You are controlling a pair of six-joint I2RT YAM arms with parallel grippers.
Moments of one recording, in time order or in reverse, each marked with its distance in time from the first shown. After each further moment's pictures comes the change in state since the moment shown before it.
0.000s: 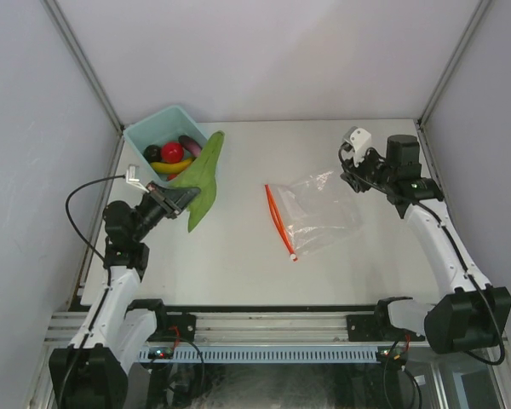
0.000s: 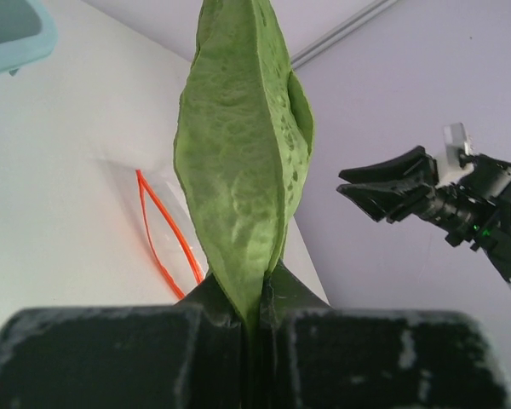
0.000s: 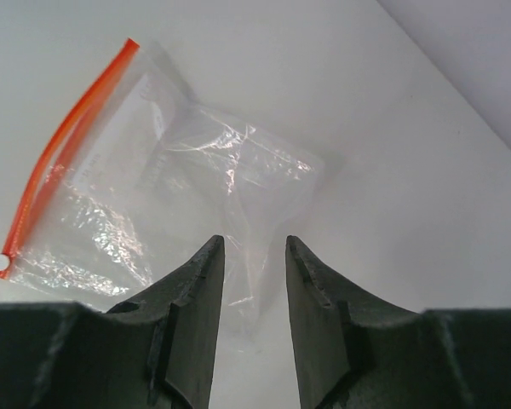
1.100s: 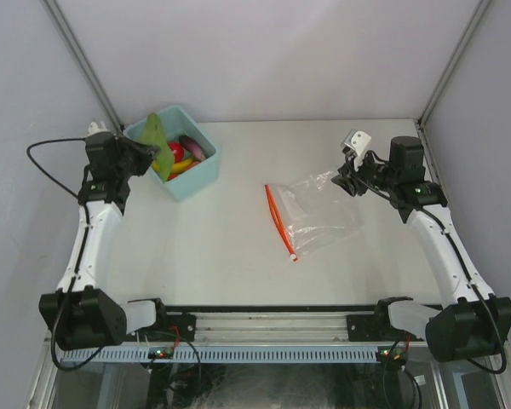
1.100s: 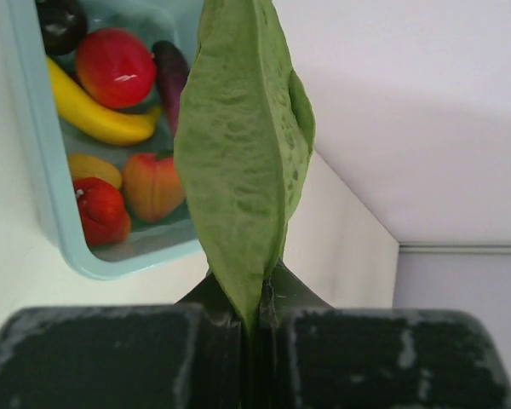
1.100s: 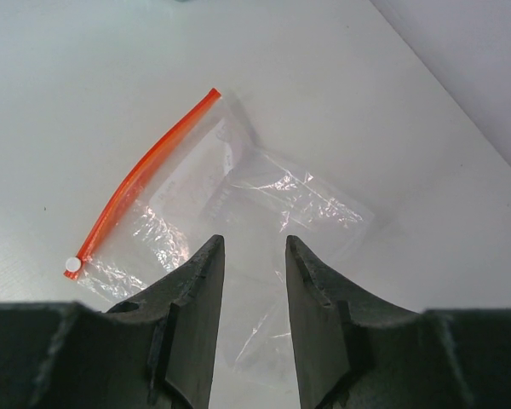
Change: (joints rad) left arm 0.077 0.385 0.648 -0.644 -0.516 0.099; right arm -0.002 -0.068 -0.012 0.002 -0.234 0.008
